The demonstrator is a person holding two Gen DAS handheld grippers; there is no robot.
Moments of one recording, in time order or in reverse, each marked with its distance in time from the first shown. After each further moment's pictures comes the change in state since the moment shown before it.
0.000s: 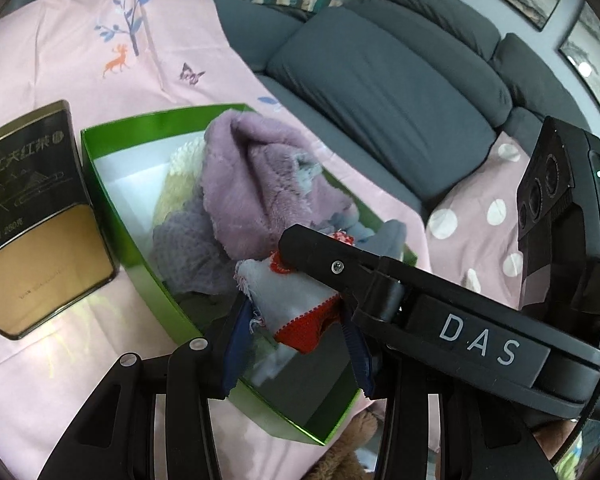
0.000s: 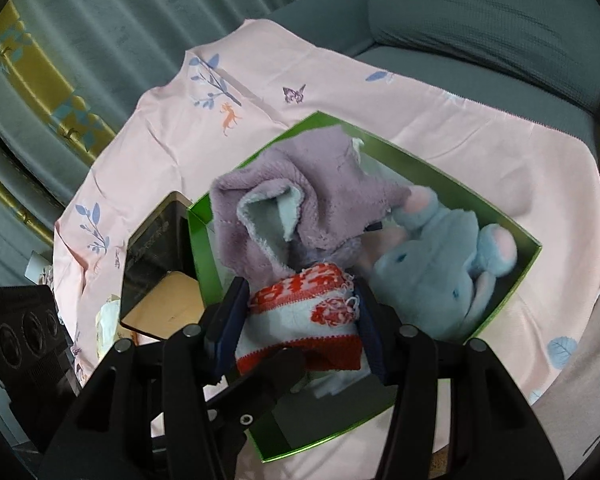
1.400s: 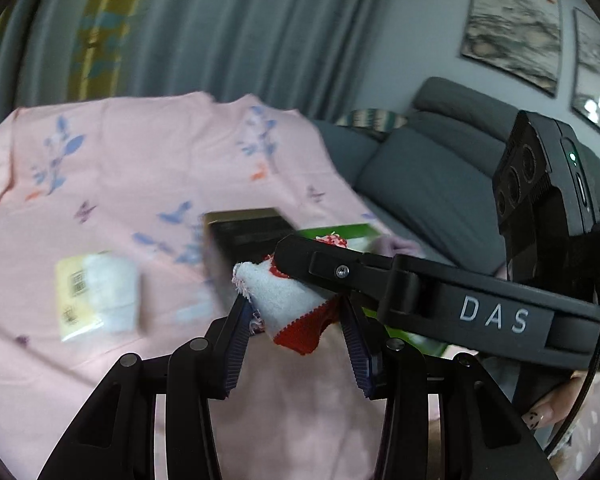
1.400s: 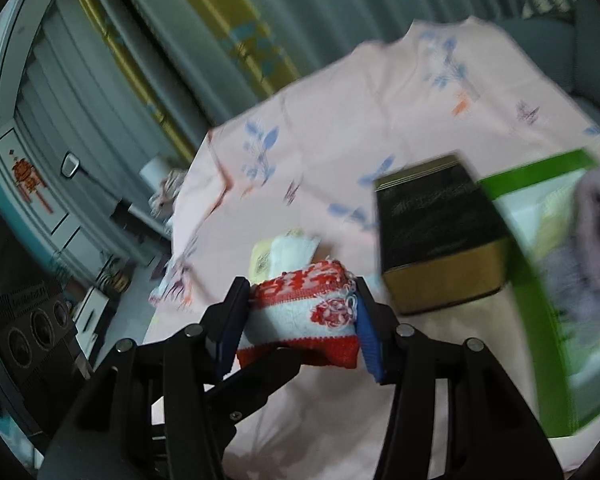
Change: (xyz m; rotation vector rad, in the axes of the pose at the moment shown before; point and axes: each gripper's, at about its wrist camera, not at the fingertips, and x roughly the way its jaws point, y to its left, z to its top) left arm -0.182 0.072 -0.062 -0.008 -0.434 0.247; right arm -0.022 0.173 -0.053 -0.379 -0.013 0.425
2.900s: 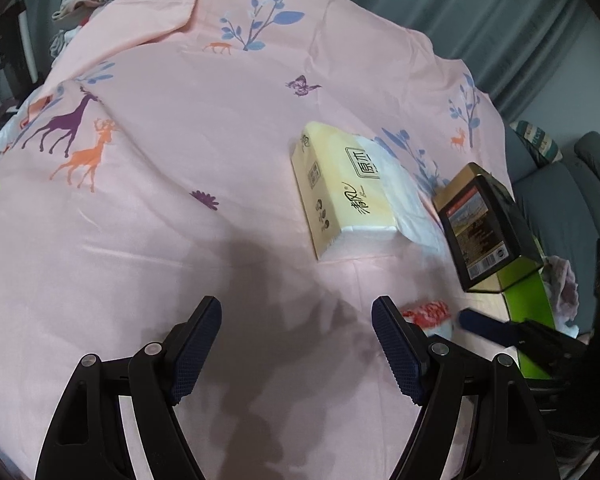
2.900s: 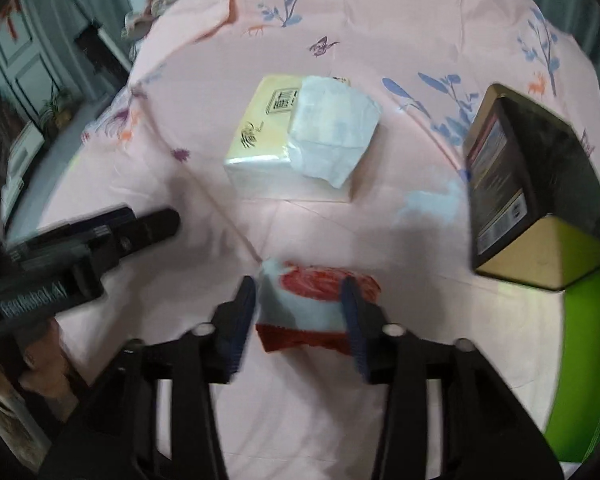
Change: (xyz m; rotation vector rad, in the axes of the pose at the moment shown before) left arm -0.027 0.203 -0.077 -0.465 0.218 0.375; right arm 0.150 0.071 -0.069 -0.348 0.480 -0.173
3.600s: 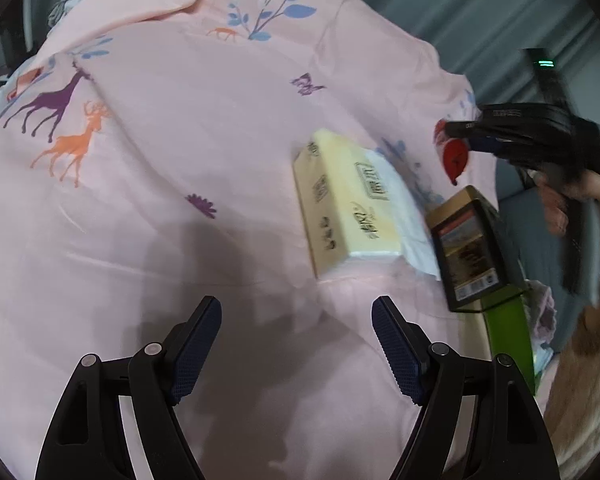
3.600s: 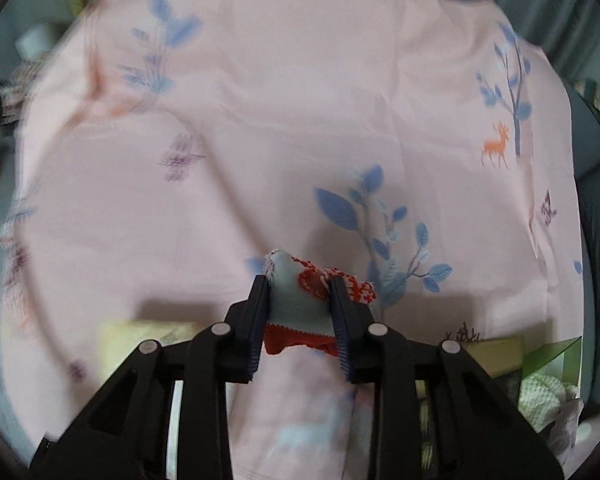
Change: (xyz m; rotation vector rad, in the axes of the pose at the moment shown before) left arm 0.010 0.021 0.016 -0.079 0.025 -0.106; right arm 0.009 -0.049 0.194 0.040 -0.014 -0.199
